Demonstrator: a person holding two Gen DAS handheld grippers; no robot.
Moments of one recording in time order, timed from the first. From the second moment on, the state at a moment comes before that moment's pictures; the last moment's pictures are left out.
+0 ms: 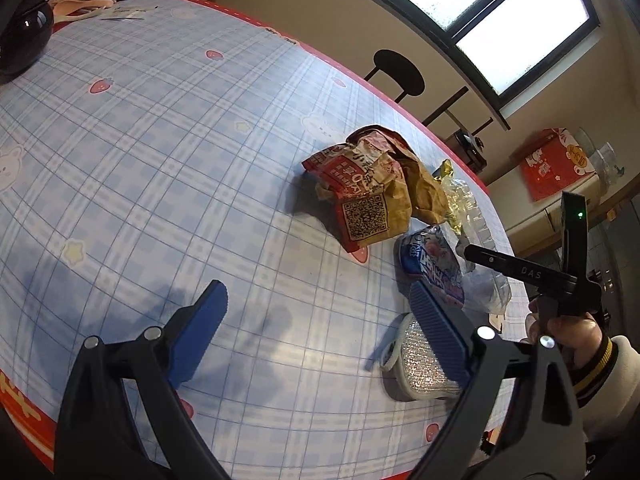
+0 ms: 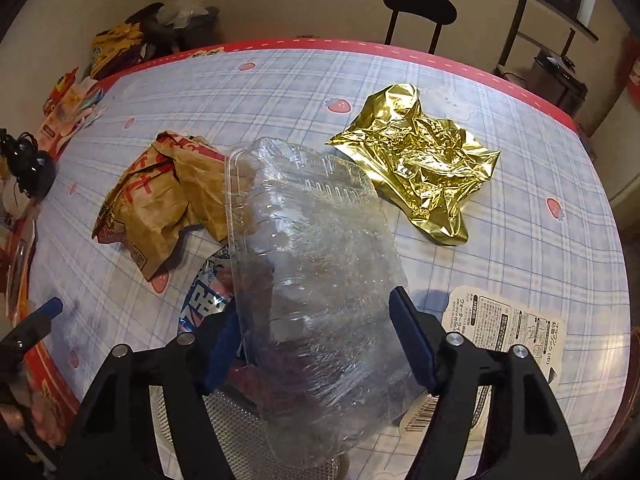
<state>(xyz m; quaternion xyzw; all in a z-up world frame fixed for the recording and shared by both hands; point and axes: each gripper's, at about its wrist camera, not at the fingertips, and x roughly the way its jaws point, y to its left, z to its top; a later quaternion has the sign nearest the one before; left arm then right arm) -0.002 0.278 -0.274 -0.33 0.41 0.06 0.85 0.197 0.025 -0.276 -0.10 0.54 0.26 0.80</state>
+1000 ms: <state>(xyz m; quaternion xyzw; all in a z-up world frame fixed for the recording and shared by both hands) 0.019 0.268 -0.277 -0.31 0.43 0.05 0.85 0.155 -0.025 -0.221 -0.06 0.46 0.25 0.85</state>
